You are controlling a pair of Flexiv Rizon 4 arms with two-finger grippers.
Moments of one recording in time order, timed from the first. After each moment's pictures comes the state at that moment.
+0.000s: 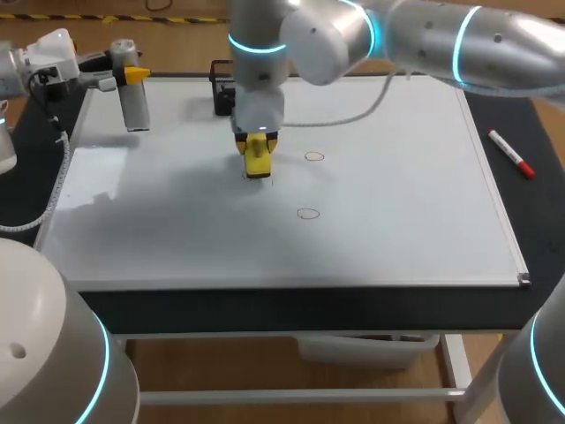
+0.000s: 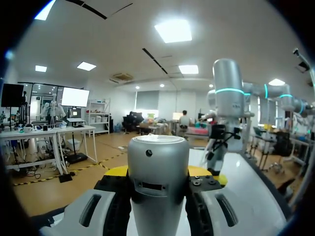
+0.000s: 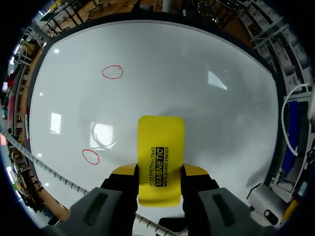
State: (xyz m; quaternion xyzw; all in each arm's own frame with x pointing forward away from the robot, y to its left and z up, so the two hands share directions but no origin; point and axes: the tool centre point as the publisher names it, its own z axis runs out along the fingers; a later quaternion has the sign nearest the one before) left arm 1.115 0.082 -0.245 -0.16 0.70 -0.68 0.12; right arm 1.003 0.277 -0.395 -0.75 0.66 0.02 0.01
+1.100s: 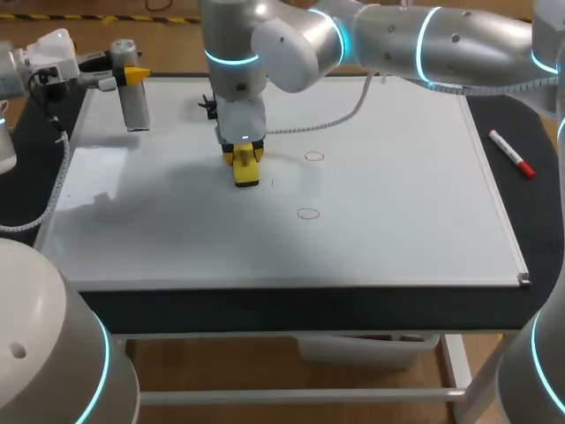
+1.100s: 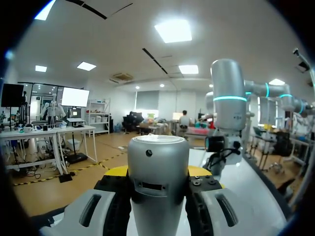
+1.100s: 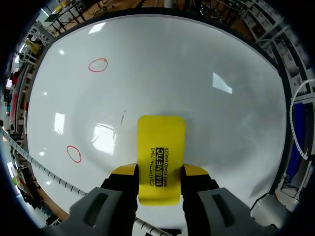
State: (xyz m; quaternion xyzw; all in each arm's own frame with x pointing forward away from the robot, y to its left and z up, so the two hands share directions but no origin) left arm 1.115 0.082 -0.245 -0.16 0.70 -0.68 0.12; right arm 1.007 0.299 -0.425 -0.75 0.66 0.01 -0.02
